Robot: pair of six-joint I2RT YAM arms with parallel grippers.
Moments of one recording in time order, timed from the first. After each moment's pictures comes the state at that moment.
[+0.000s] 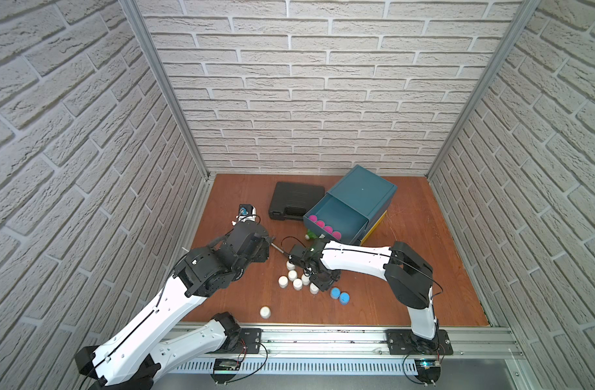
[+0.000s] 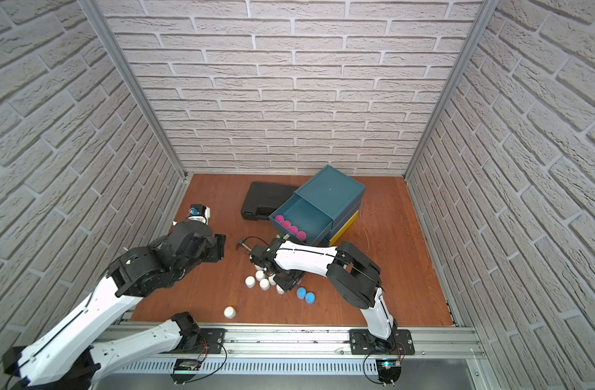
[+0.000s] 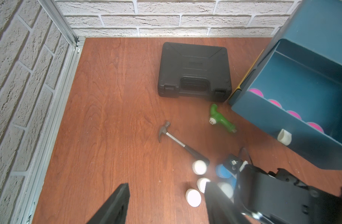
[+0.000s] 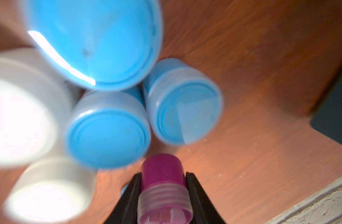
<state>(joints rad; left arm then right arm) -0.80 0.90 1.20 -1.13 -0.51 -0.54 1.01 1.99 1.51 -1.23 0.25 0.30</state>
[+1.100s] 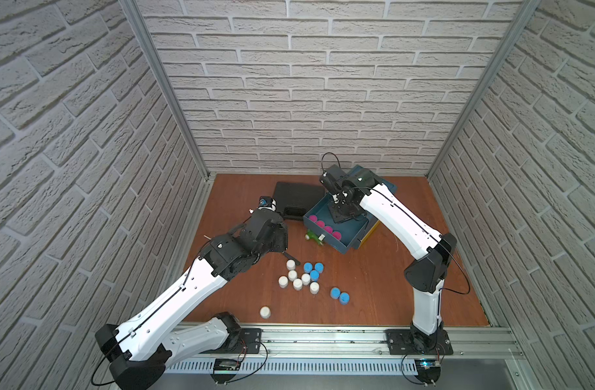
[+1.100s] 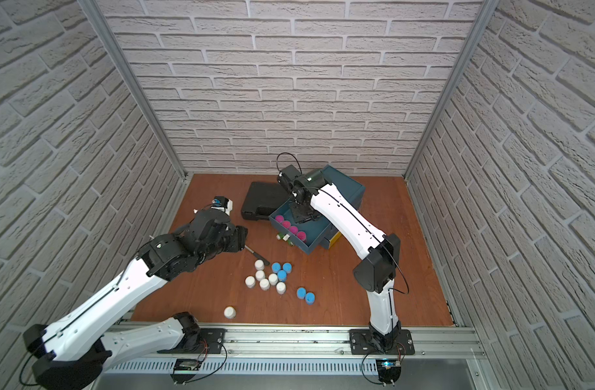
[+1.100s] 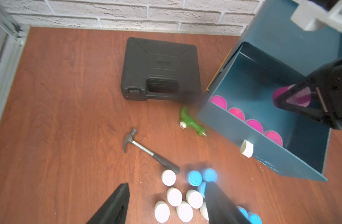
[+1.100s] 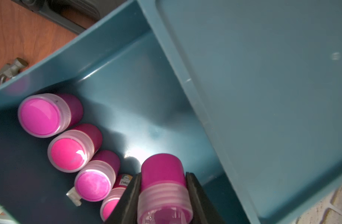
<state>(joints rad) -0.77 1.05 1.19 -0.92 -0.33 -0.53 0.64 1.99 2.16 -1.53 0.26 0.36</state>
